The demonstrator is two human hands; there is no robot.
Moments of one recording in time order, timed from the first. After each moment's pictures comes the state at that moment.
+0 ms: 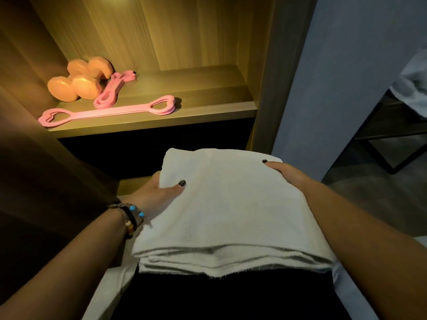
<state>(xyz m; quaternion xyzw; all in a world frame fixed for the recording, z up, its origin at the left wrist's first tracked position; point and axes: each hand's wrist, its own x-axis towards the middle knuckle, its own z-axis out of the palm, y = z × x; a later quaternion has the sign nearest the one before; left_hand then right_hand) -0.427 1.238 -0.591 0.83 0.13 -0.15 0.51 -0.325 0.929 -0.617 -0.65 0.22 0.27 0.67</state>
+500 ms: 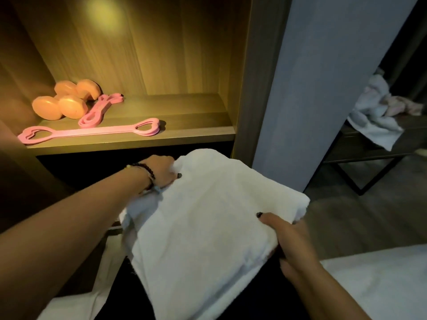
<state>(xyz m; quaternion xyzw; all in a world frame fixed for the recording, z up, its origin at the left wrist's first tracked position) -0.323 1.207 -0.551 0.99 0.00 -0.12 -0.02 -0.450 0.925 -0.606 -0.60 0.24 0.01 0.77</state>
